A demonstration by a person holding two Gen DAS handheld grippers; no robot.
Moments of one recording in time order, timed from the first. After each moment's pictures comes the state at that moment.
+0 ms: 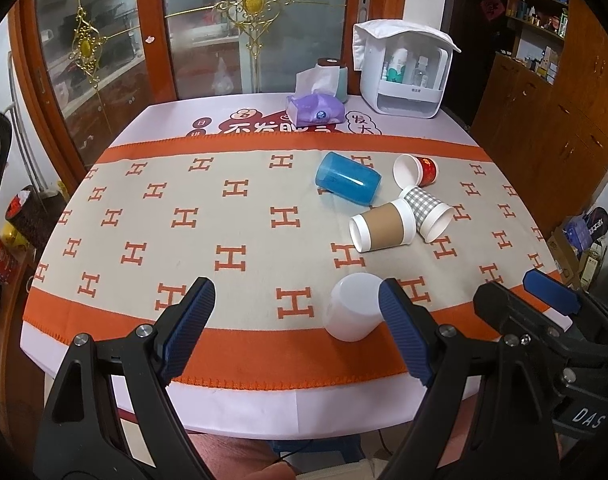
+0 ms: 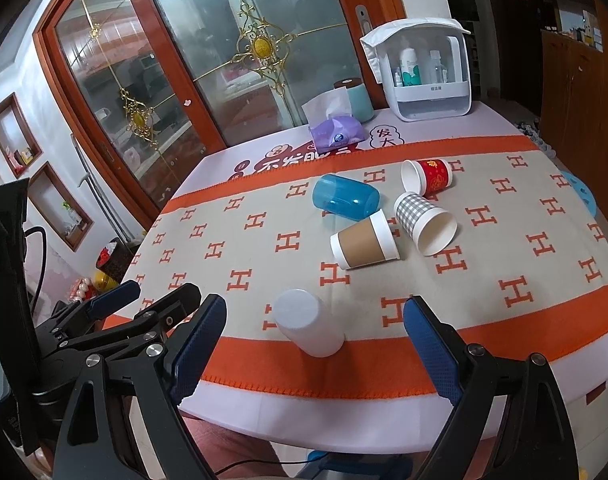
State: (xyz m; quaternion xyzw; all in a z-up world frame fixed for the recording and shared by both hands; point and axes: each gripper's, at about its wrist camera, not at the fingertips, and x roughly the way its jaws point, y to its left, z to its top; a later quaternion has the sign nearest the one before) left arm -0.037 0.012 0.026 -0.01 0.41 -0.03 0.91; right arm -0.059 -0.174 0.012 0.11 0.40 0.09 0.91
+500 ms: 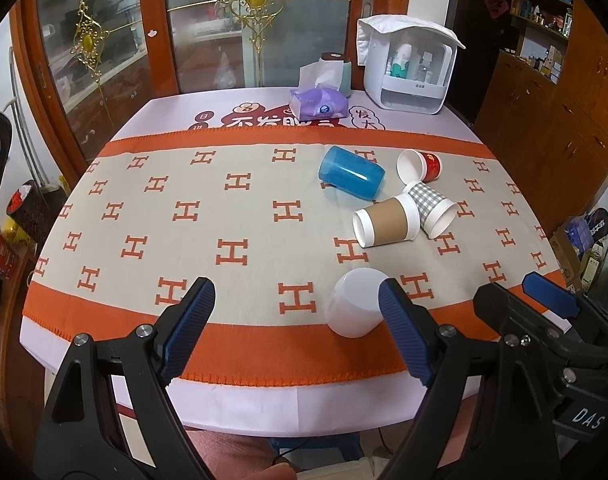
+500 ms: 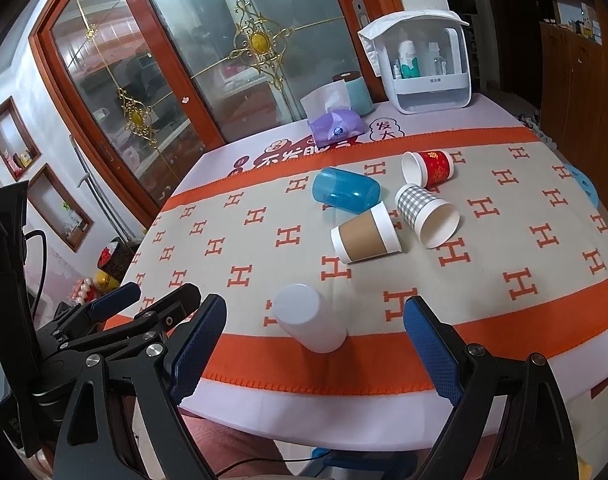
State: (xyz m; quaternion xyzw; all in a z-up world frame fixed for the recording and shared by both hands) left arm -0.034 0.013 0.021 -0.01 0.42 -0.03 0.91; right arm -0.058 -0.173 0.001 0.11 0.41 0.09 0.90
